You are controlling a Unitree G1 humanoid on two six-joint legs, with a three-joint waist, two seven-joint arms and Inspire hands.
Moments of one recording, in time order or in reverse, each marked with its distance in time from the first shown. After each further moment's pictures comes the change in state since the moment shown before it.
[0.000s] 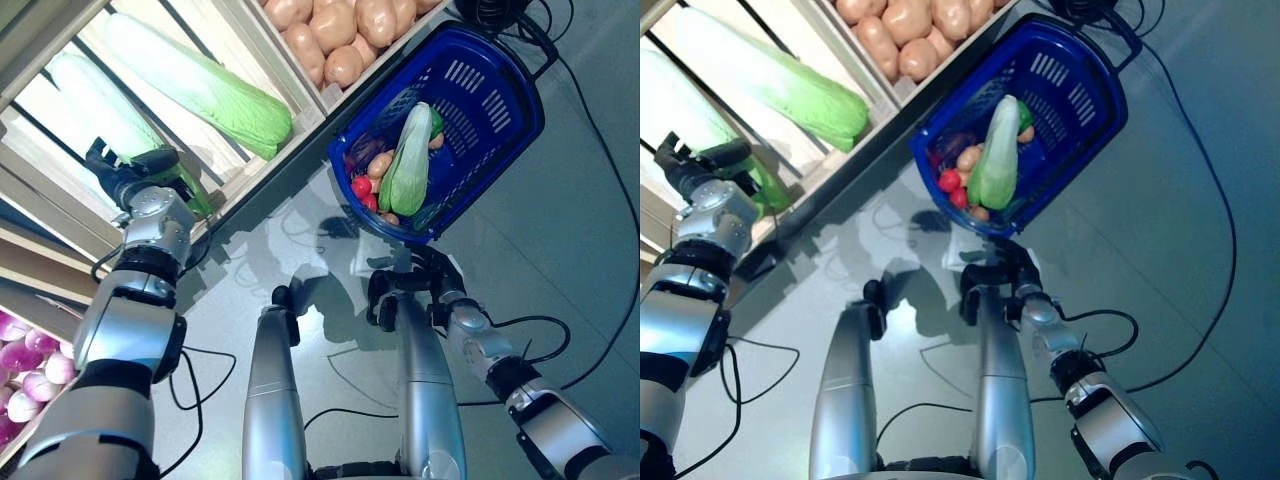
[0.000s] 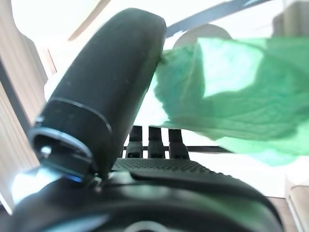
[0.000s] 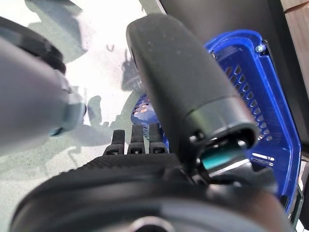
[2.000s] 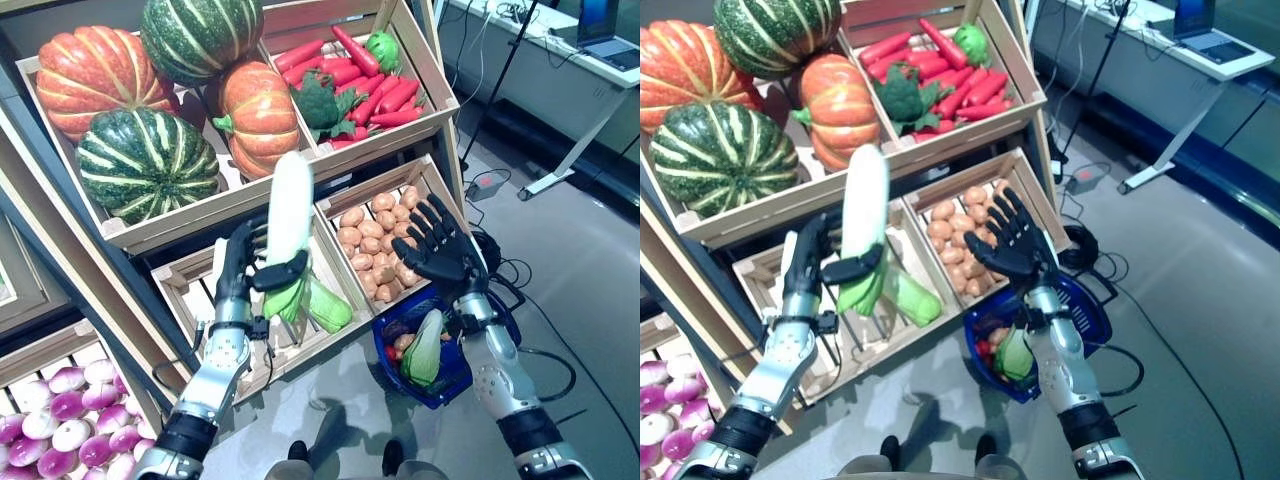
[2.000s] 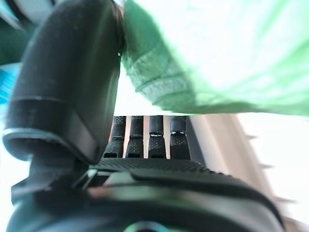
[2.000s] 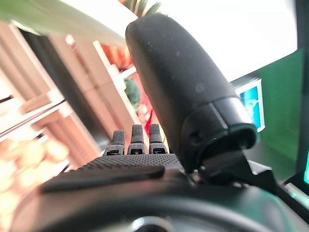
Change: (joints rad) left arm 0.884 -0.200 0.054 -0.980 0.853 -0.139 -0.323; right arm 0.336 0.075 -0.345 -0.552 0.150 -0.112 0.364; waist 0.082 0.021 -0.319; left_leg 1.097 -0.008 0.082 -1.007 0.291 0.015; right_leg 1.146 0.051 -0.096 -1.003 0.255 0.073
